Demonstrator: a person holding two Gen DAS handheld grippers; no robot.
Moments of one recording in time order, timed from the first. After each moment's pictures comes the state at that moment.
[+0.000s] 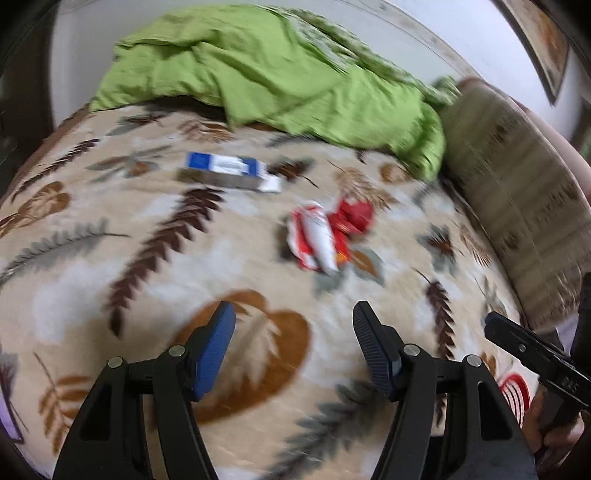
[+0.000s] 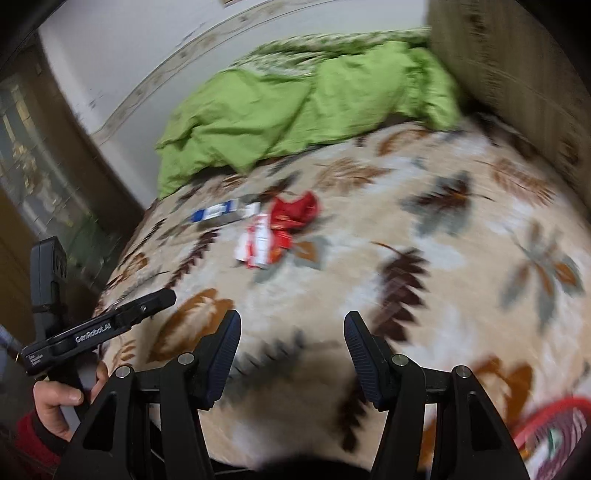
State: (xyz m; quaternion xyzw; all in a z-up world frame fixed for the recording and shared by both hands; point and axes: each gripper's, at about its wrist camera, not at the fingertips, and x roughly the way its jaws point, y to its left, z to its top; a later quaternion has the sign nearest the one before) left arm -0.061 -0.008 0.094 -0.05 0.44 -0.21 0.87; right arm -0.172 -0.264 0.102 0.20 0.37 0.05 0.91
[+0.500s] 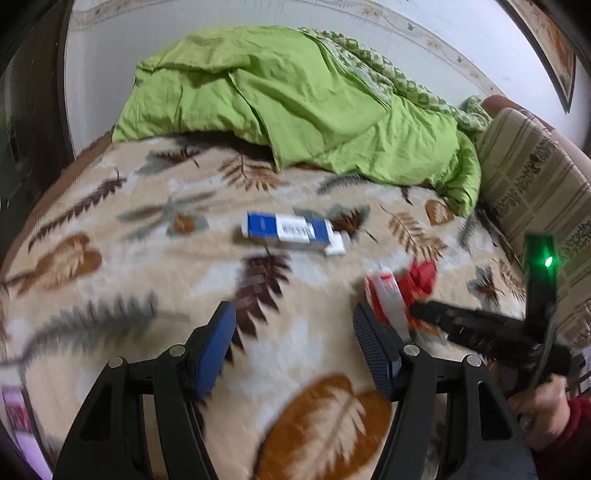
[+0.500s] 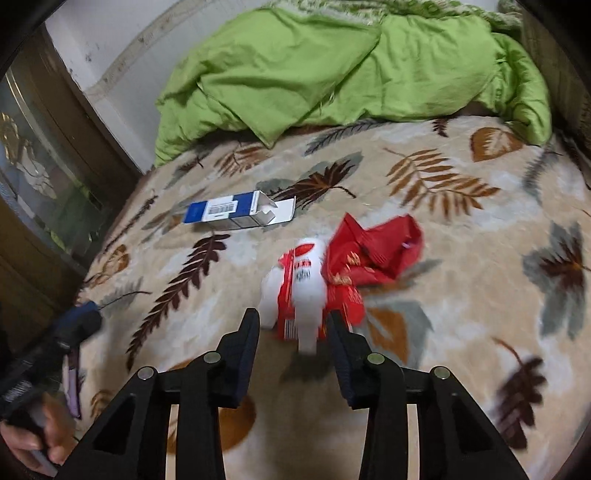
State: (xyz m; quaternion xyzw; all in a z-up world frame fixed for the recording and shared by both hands) left arm 0.025 0.026 0.105 -0.02 0.41 -0.18 0.89; right arm 0.011 -0.213 0.053 0.16 0.44 0.07 0.88
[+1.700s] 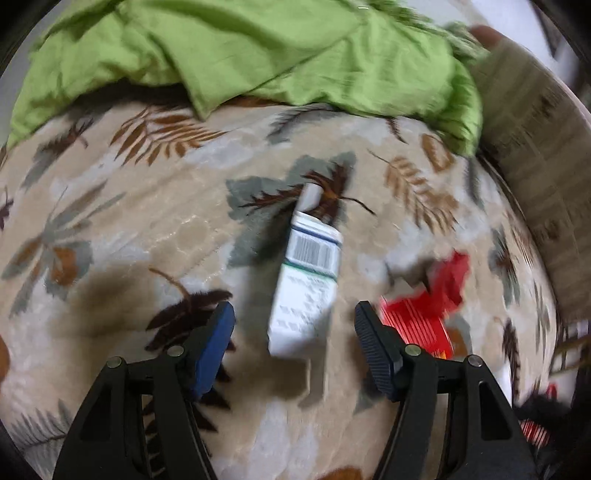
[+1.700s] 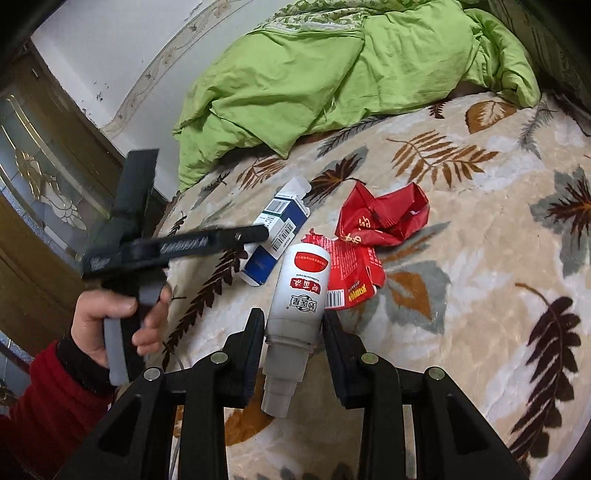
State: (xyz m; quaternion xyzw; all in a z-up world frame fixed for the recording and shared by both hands) left arm 0.150 -0.064 0.036 0.04 0.52 -0.26 0.81; right arm -0.052 -0.222 0.053 0.25 0.38 0.11 0.88
